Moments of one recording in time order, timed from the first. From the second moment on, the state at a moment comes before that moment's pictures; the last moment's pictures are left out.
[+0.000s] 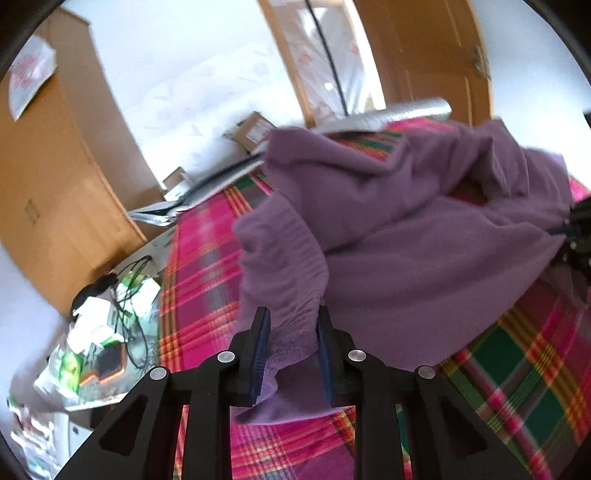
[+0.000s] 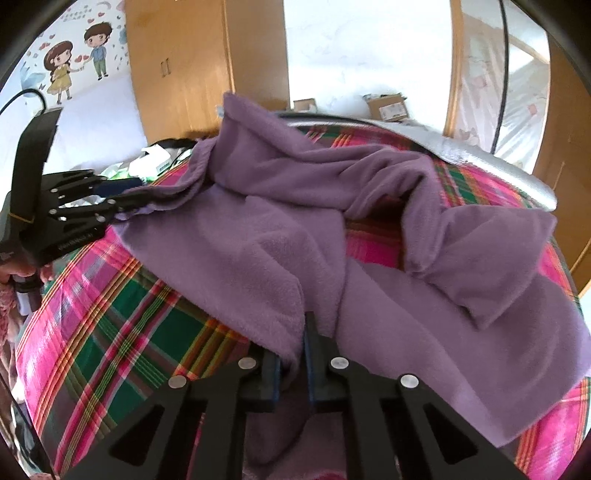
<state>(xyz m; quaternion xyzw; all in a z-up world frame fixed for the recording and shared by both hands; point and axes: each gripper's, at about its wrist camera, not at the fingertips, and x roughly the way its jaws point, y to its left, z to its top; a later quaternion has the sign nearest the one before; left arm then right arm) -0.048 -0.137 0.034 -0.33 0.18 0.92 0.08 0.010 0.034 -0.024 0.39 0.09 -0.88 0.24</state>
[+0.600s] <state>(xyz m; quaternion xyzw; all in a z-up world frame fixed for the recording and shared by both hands) 0.009 -0.158 0.060 -0.31 0.05 0.95 0.05 0.052 0.105 0.010 0.35 0.08 -0.91 0.19</state>
